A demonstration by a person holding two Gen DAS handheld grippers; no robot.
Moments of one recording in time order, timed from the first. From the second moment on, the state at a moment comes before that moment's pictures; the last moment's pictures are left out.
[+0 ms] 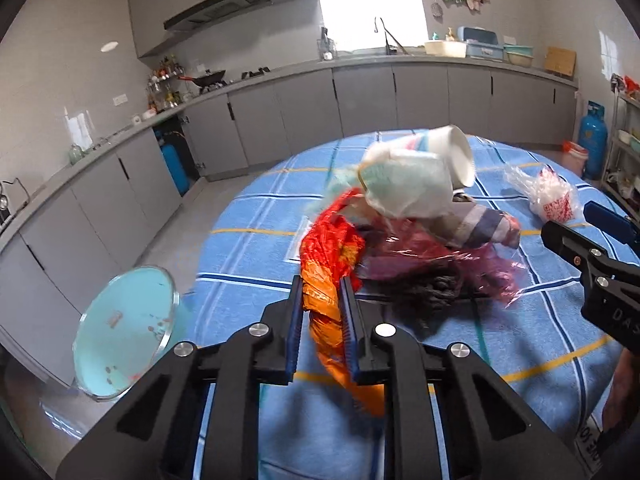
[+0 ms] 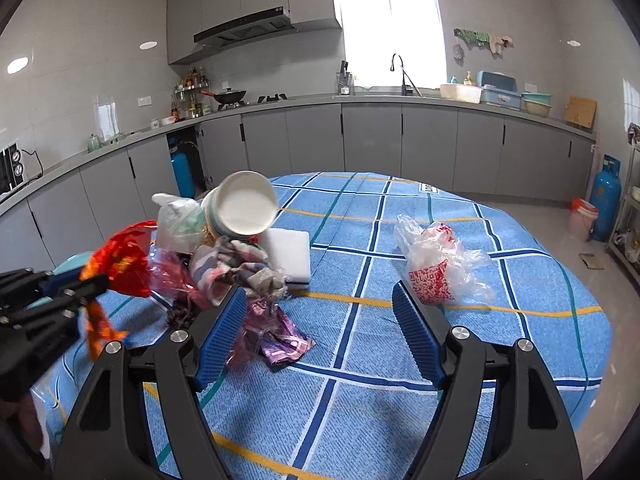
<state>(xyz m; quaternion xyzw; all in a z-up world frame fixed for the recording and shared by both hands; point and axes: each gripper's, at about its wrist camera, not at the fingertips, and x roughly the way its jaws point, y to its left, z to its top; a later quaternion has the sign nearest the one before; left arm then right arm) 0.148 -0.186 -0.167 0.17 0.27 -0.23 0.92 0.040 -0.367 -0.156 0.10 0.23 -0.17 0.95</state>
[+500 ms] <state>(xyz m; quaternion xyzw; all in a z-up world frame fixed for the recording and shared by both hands) 0.178 -0.153 -0.148 0.18 0.21 -0.13 0.95 0.071 -0.336 -0.123 0.07 0.21 -0.12 0.97</state>
